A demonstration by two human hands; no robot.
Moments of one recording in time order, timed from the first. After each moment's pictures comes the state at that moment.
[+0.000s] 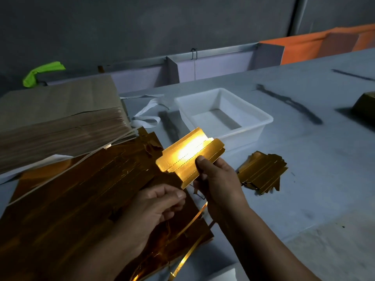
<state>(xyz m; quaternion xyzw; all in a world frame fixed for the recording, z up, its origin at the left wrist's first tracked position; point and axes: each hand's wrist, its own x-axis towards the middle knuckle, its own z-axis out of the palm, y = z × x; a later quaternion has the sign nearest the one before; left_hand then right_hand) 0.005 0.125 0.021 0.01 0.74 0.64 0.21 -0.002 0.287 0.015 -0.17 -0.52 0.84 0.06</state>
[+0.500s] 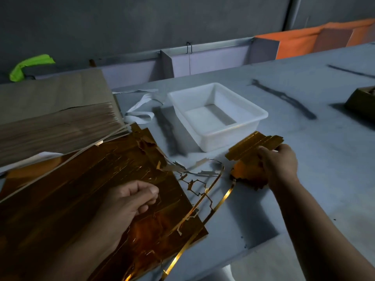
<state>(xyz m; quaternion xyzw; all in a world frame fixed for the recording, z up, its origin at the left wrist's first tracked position) -0.009 0.098 0.014 -0.02 0.78 0.61 0.15 -0.020 0.421 -0.002 -0.39 -0.71 0.54 0.21</state>
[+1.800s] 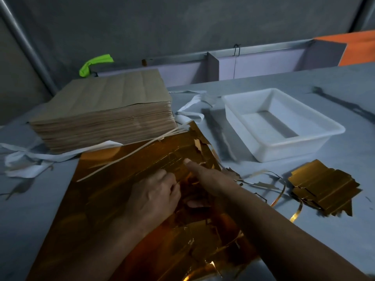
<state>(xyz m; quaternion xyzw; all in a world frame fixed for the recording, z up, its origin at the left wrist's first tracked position) -0.044 0.036 0.001 0.18 0.97 0.09 -0.12 -0.067 0.201 0.016 -0.16 -0.66 0.67 -0.30</state>
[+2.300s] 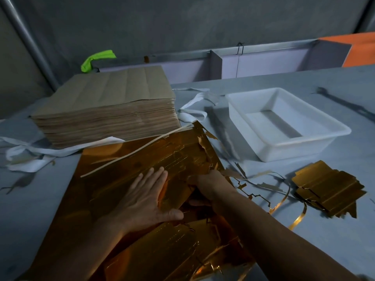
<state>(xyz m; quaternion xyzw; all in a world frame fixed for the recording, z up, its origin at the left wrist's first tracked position) -0.069 -0.016 -0.048 0.18 0.98 0.03 0.11 -0.071 0.188 0.004 -0.21 -0.68 0.66 -0.25</state>
